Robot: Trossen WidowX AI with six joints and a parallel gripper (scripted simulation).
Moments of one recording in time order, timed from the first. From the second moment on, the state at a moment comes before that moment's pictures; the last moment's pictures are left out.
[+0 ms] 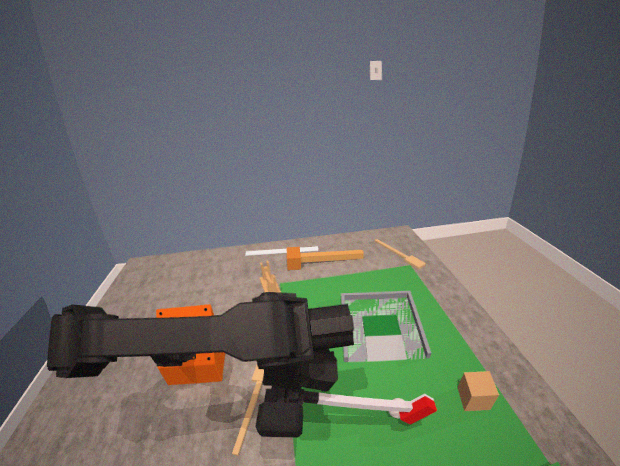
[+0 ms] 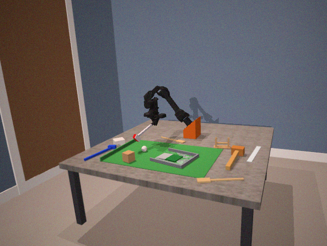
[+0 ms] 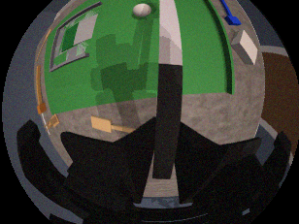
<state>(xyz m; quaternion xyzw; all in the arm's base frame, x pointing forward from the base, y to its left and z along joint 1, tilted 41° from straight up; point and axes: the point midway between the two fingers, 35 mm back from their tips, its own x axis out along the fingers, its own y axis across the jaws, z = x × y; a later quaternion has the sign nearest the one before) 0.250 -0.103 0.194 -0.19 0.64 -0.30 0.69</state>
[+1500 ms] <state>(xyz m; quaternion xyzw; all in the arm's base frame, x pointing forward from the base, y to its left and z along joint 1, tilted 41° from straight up) 0.246 -0.150 0.148 -0.18 0.63 -0.31 0.69</state>
